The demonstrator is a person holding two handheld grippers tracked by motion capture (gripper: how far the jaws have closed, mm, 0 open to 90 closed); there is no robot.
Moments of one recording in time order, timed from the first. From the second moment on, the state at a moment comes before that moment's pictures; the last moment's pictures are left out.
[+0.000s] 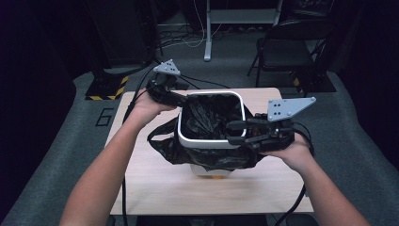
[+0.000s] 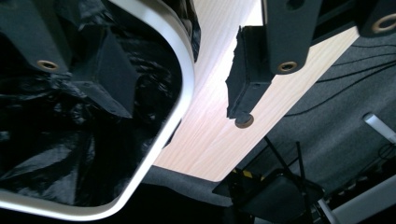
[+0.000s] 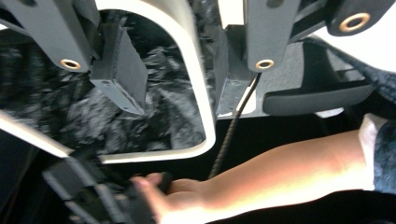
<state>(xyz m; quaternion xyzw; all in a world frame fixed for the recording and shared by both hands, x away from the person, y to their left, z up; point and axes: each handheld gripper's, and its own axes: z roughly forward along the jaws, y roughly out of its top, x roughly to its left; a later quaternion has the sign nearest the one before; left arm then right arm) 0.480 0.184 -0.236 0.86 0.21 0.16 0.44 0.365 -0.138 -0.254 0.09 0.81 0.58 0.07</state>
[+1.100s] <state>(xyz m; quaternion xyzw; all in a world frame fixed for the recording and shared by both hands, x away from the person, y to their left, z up) 0.454 0.209 -0.253 0.84 0.21 0.12 0.48 0.385 -0.150 -0.274 0.15 0.79 0.59 0.10</state>
